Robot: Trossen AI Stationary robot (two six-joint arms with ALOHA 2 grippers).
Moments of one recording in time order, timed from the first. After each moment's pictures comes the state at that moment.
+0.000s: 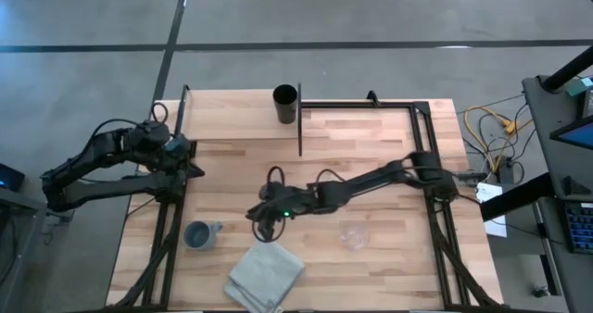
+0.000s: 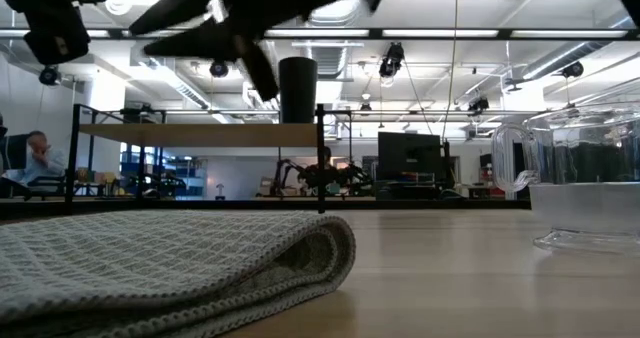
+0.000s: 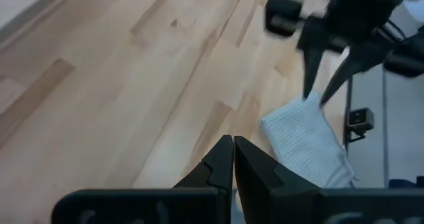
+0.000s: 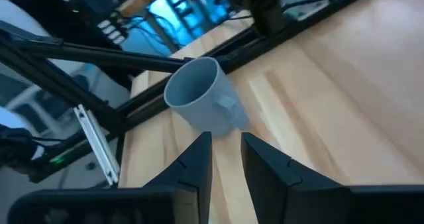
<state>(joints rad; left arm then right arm) 0.35 0.53 0.86 -1.16 0.30 -0.36 0.20 2.17 1.61 0.19 0.07 0.62</state>
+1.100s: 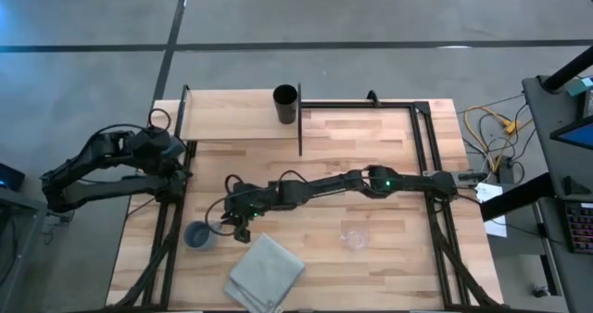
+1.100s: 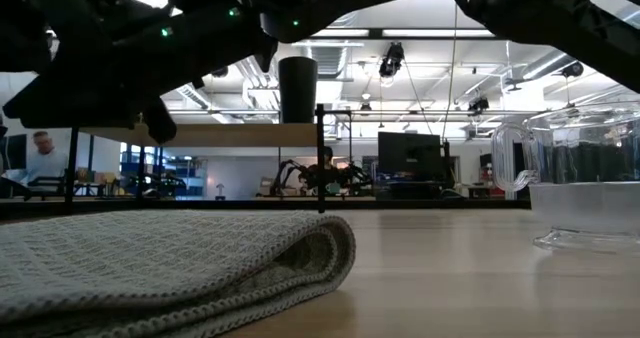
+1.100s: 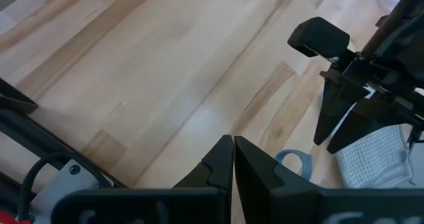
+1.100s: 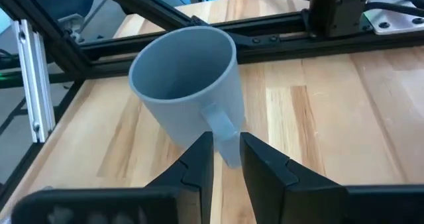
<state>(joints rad) 0.35 0.51 0.86 -1.40 0.14 -0.46 0.13 2.65 2.35 -0.18 -0.14 0.20</state>
